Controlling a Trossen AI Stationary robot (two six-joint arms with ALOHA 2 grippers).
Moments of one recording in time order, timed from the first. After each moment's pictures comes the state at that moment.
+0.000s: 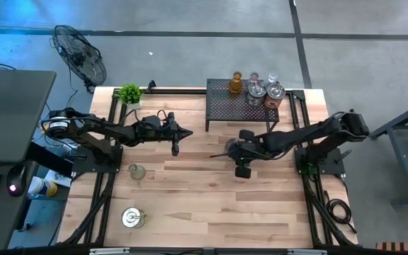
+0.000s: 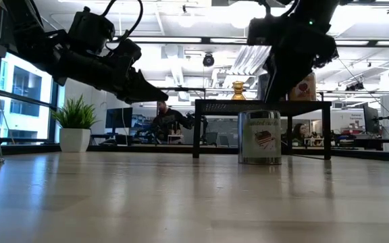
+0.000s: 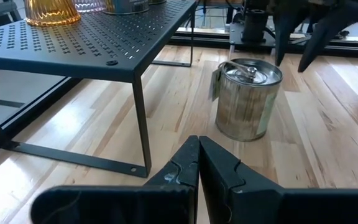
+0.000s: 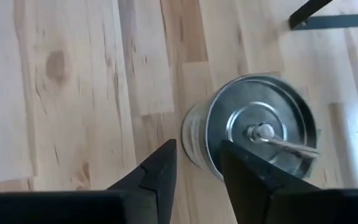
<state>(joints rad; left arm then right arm) 0.25 1.43 0.40 0.83 0.05 0.02 0.13 1.51 1.01 -0.62 0.23 0.20</state>
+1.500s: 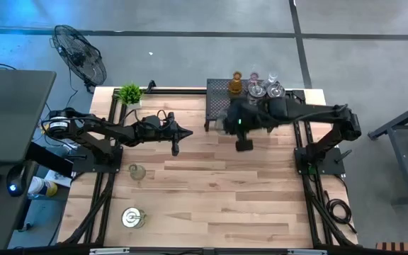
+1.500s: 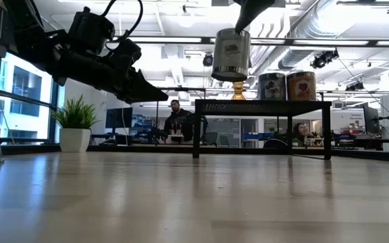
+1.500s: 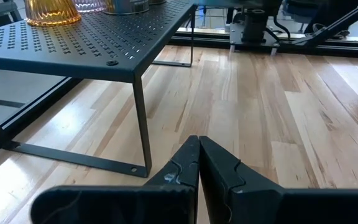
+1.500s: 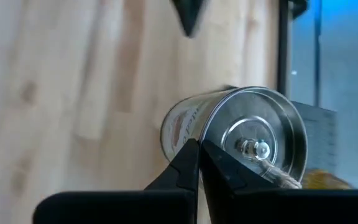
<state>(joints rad) 0.25 1.43 0.40 0.83 0.05 0.02 -0.03 1.58 1.68 -1.11 0.25 -0.29</state>
